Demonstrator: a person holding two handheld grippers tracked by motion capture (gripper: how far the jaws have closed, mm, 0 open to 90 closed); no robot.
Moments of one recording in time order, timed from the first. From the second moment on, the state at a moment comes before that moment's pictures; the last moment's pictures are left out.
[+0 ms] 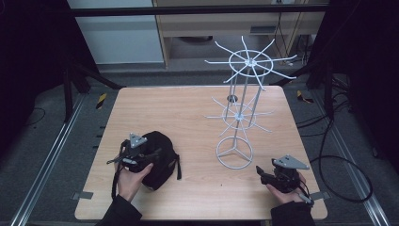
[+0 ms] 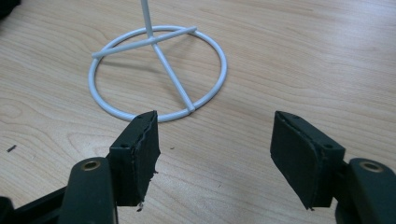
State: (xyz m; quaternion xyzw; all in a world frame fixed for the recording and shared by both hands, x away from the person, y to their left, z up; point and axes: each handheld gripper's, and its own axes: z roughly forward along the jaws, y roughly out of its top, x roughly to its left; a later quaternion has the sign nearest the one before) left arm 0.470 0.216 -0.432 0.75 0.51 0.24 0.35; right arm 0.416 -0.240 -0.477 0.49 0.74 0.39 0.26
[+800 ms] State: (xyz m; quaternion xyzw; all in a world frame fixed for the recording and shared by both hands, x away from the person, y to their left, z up) left arm 0.468 0.255 -0.437 0.71 0.55 0.22 0.39; right arm 0.417 -0.237 -0.481 0.48 0.75 0.38 0.24
